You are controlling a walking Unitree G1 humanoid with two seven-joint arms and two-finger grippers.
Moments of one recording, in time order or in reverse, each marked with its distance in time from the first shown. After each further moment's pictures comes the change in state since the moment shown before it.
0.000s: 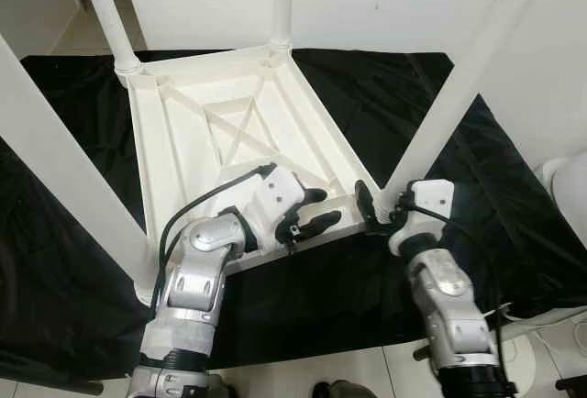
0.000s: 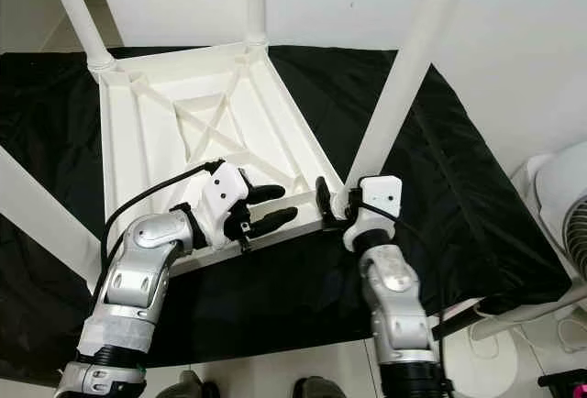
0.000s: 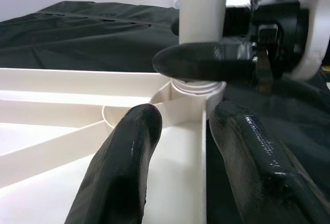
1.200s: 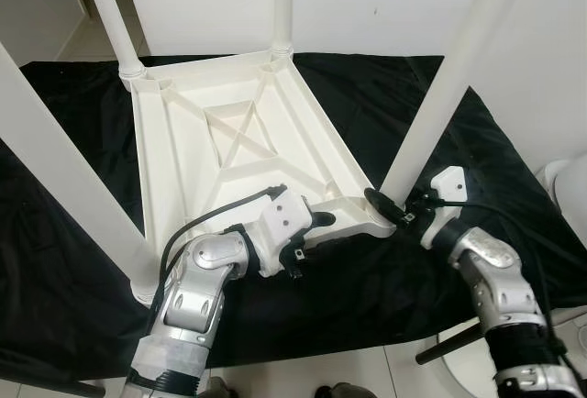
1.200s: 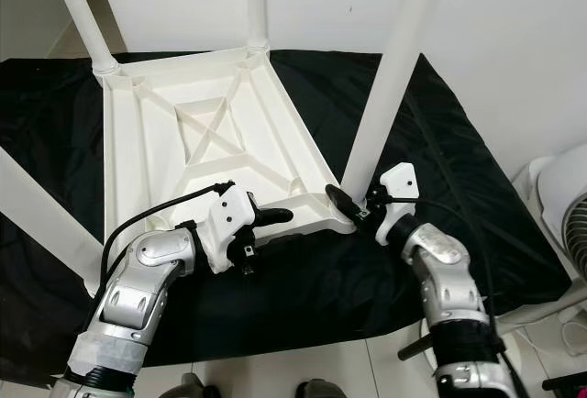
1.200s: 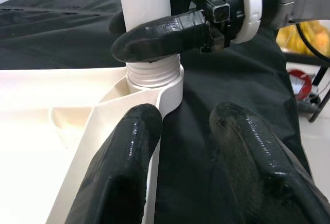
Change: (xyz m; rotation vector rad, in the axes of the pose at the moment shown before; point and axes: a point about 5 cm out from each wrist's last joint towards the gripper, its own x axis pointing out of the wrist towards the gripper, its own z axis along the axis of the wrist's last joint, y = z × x) left arm -0.001 -0.019 -0.006 0.009 0.034 -0.095; right arm 0.014 -0.019 -0.012 -0.009 0.052 0.367
